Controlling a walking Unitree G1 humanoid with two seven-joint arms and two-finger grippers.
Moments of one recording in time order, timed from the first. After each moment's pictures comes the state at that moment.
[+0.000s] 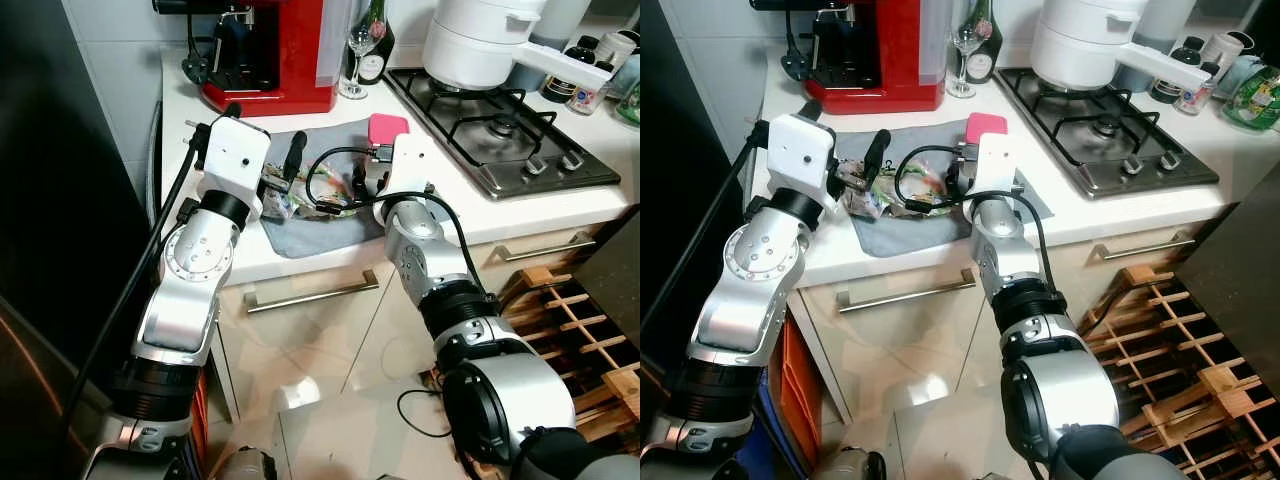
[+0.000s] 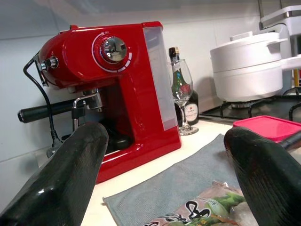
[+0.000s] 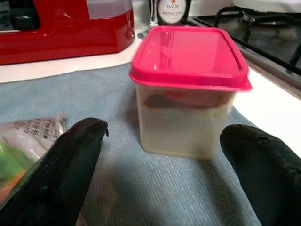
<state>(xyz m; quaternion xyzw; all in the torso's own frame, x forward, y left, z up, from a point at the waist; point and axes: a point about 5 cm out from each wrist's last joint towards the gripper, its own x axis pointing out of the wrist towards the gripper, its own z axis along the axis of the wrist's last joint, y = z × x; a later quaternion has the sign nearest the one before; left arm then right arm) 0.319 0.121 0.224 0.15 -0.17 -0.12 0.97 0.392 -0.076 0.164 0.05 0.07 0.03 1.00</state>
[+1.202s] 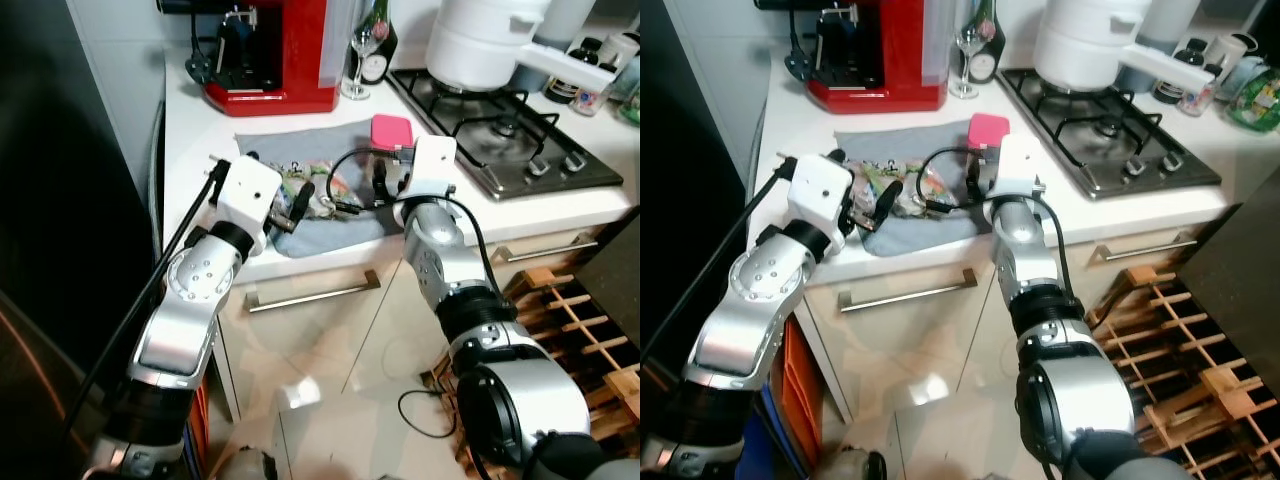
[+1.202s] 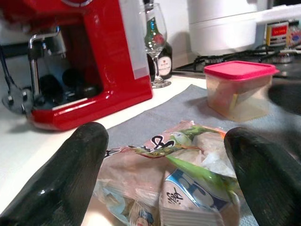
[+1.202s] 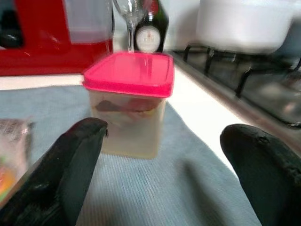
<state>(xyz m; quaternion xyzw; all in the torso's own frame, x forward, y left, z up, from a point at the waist) 0.312 0.120 0.188 0.13 -0.07 -0.17 0.98 0.363 -0.114 0.155 0.02 -0.01 0.00 1.00</state>
